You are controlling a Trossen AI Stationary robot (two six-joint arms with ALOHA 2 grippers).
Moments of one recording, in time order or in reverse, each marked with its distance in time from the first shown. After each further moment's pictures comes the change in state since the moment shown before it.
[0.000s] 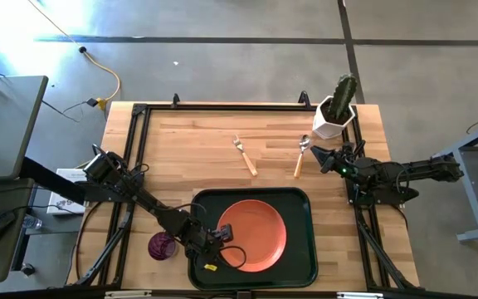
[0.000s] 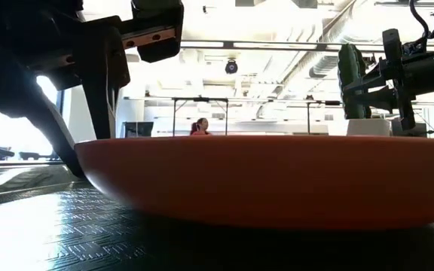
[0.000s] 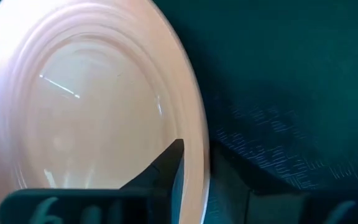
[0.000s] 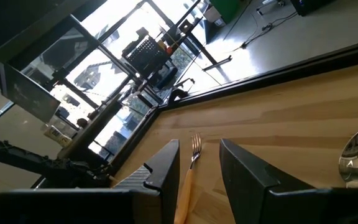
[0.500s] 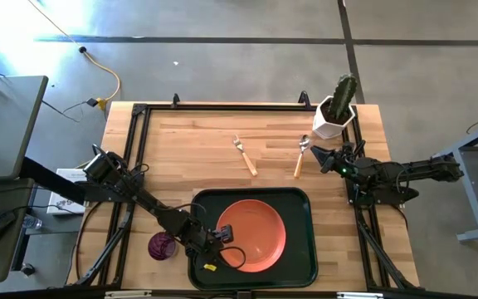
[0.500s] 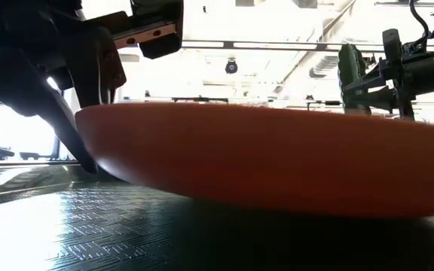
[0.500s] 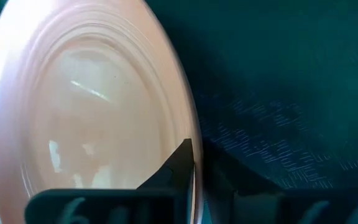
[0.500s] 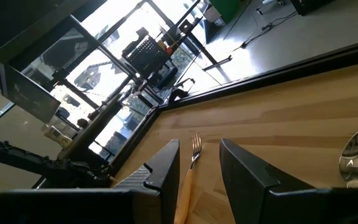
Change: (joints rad) left arm 0.000 0.000 0.000 0.000 -0.009 0.062; right arm 0.000 0.000 0.000 0.000 0.000 0.005
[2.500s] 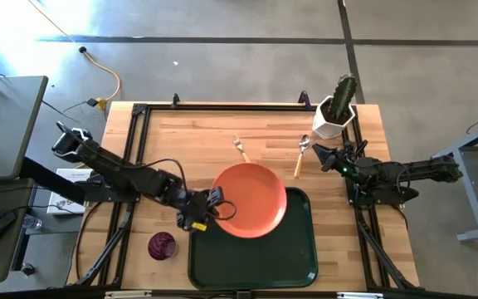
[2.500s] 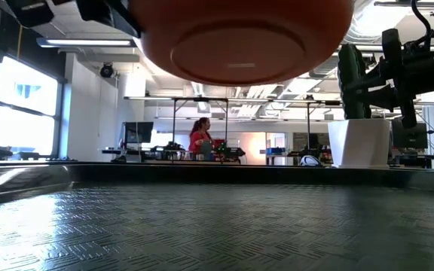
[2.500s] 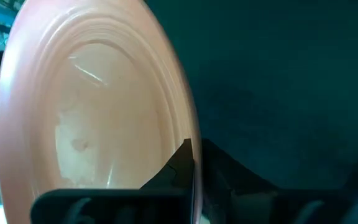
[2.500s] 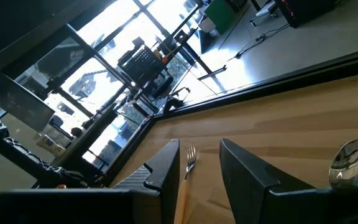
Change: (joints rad) left arm 0.187 -0.420 0.000 -0.274 0.025 0.092; right arm 0.000 -0.021 0.000 -0.001 0.045 -0.026
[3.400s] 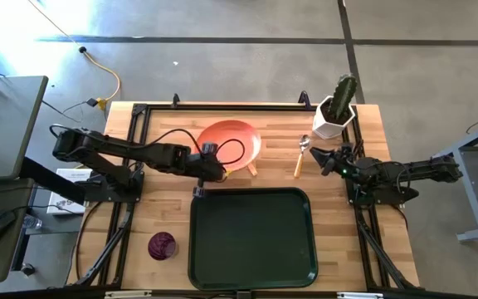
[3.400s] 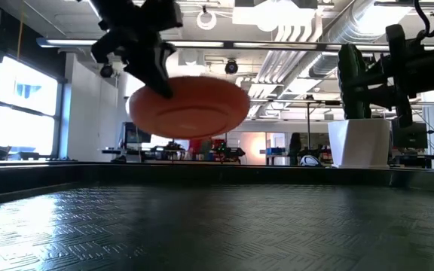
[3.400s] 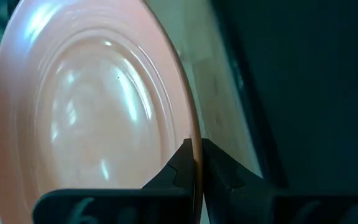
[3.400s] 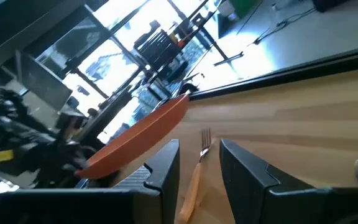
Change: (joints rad) left arm 0.346 -0.005 -0.059 -0.026 -0.099 -0.578; right arm 0.000 0.000 0.000 0.006 -0.097 -0.026
